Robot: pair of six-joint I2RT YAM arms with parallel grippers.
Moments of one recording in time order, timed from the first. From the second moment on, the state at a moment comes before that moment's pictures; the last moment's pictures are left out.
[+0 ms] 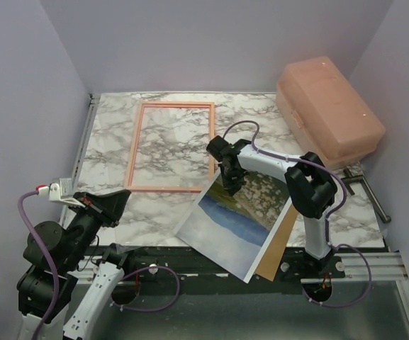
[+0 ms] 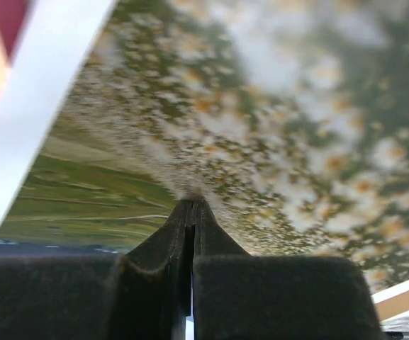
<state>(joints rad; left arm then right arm) -0.31 0.23 1.05 -0.86 0.06 -0.68 0.75 2.03 1.48 -0.89 0.14 0.60</state>
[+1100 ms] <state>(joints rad) -0.31 0.24 0.65 -0.40 0.41 -0.98 0.18 1.19 0.88 -0.48 -0.49 0.53</state>
